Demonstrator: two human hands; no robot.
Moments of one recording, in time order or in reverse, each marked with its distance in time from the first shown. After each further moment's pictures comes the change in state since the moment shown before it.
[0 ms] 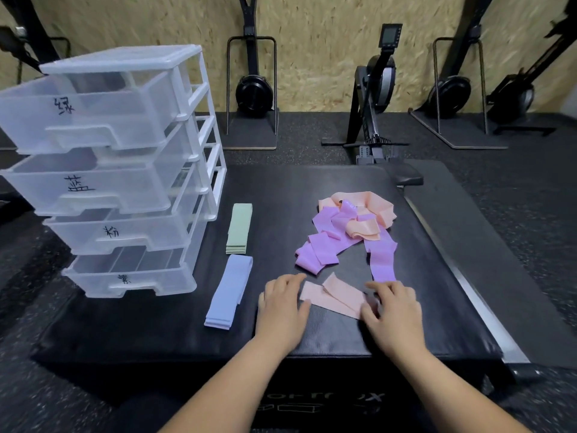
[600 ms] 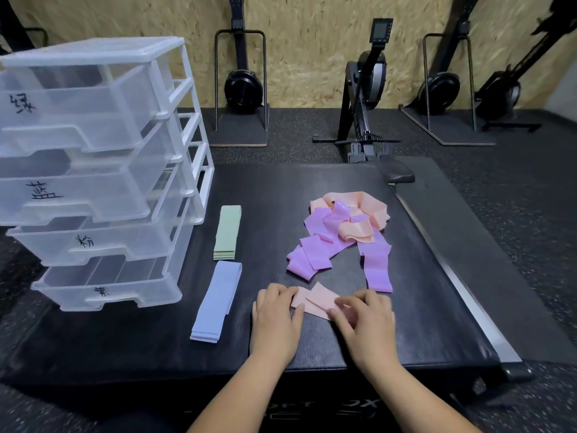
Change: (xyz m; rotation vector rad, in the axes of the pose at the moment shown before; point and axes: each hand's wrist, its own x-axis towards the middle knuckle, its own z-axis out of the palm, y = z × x) left_hand 0.007 -0.009 0.029 -0.030 0.108 -0.026; right_hand -0.012 -0.034 0.019 0.179 0.024 -0.007
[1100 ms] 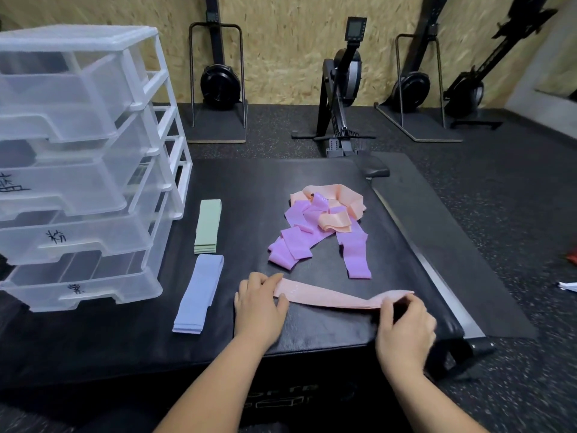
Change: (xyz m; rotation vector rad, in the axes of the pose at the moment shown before) left_hand 0.004 0.003 -0.005 0.043 -0.083 -0.036; right_hand -0.028 0.045 -0.052 0.014 0.315 0.512
